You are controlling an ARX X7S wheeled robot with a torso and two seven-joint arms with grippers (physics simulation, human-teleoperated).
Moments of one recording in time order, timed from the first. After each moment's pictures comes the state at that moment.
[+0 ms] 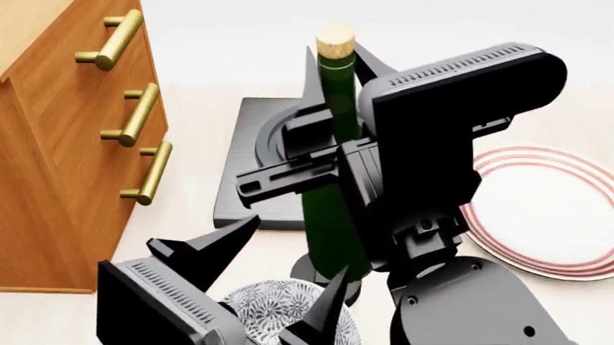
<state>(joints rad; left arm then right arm) -0.53 -0.31 0.72 0.52 -0.72 -0.45 -0.38 0.77 0.28 -0.21 -0.59 0.52 0.85 0.17</state>
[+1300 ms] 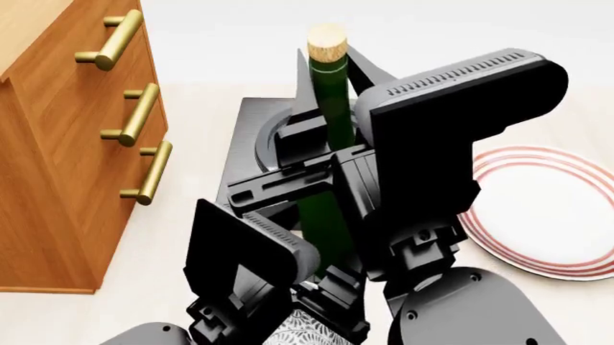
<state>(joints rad) -0.70 -0.15 0.76 0.09 -0.67 -0.39 -0.25 0.76 0.30 -0.22 -0.62 0.56 0.84 0.19</state>
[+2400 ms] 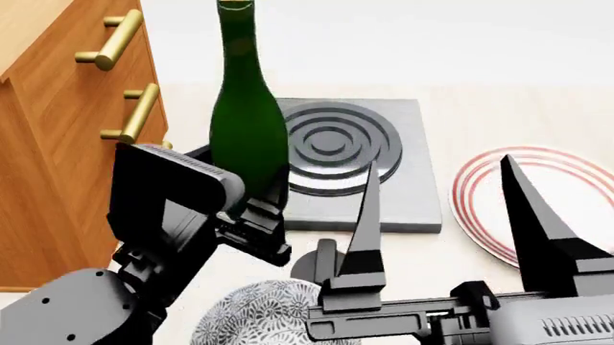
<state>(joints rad) -0.80 -0.28 0.68 0.07 -0.69 -0.44 -0.32 0.23 0.35 -0.04 -0.95 0.51 0.60 0.33</state>
